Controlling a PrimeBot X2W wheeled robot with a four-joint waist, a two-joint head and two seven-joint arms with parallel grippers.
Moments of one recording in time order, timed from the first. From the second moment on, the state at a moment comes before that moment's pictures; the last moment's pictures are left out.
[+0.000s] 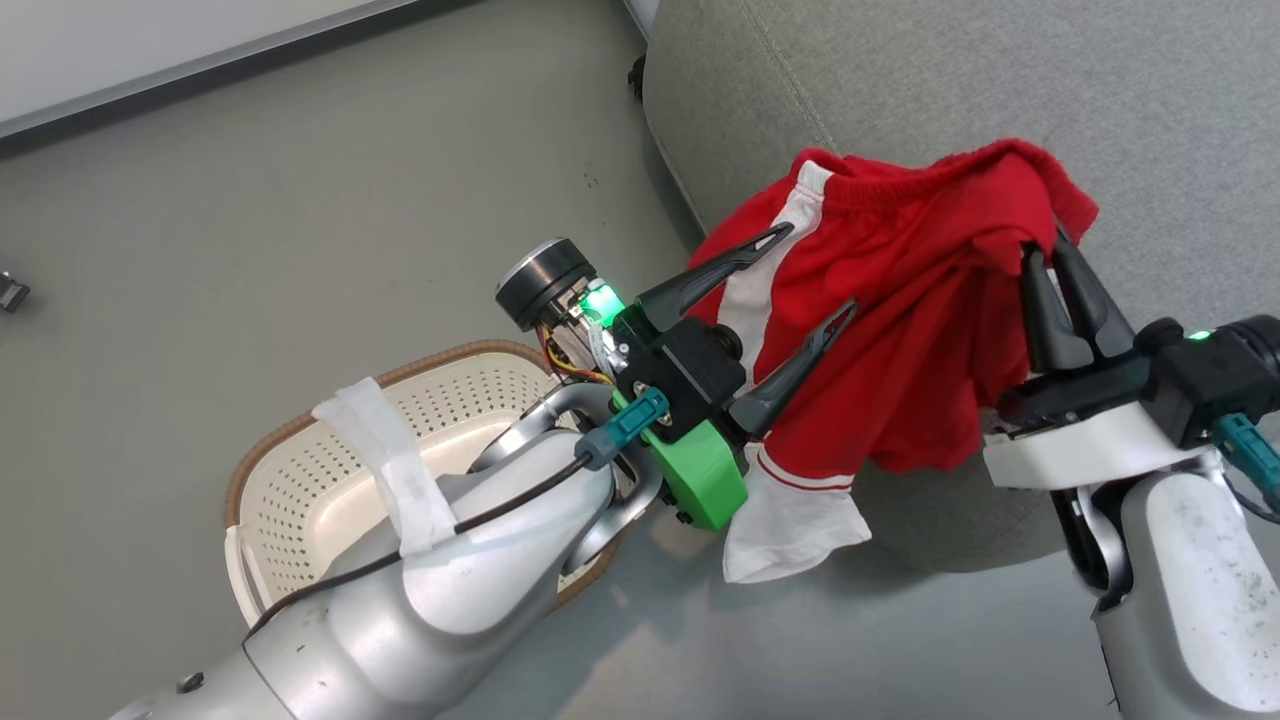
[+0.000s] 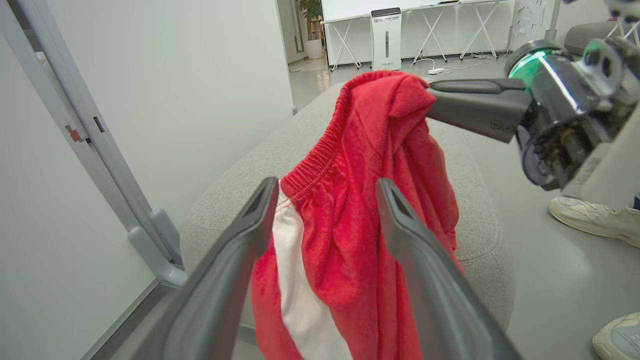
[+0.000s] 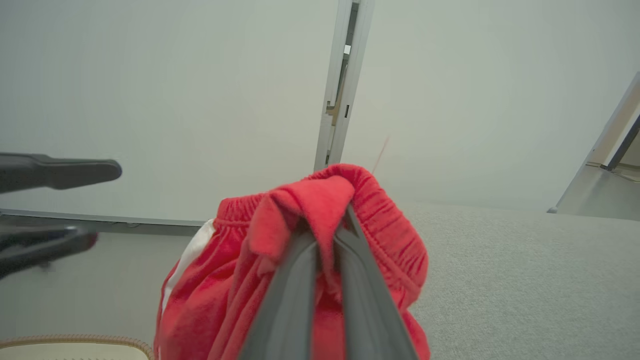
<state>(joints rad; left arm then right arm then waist) -0.82 0.15 -1.01 0.33 -0.39 -0.04 -0.20 -0.32 -0.12 0.04 0.00 0.07 0.13 -0.26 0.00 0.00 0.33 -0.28</state>
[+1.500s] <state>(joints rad) -0.96 0.18 -1.04 0.29 -0.35 -0.03 -0.17 -0.99 -0.41 -0.32 0.34 0.12 0.13 -0.26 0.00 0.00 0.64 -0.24</state>
